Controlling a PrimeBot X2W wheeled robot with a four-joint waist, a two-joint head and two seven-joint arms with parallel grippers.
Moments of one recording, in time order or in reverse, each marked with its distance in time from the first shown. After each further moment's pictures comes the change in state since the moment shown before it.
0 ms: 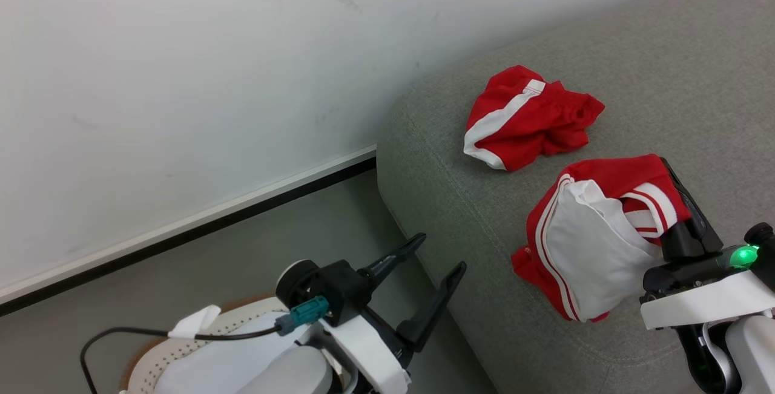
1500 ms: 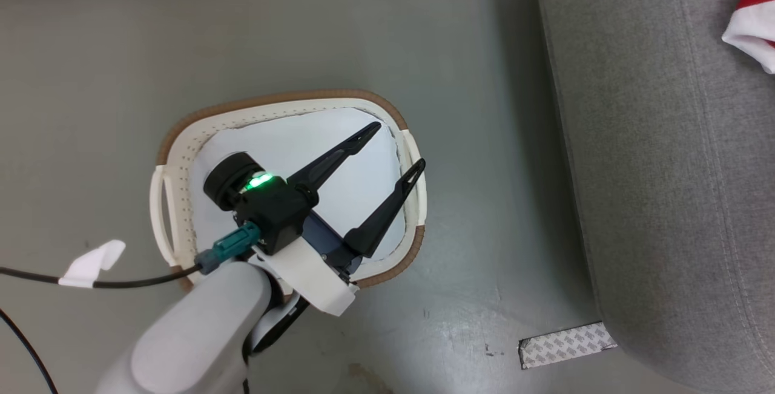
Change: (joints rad) left arm -0.174 0.171 0.075 -0.177 0.057 -0.024 0.017; right arm -0.618 -0.262 -0.255 0.555 -0.074 0.000 0.359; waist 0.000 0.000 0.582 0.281
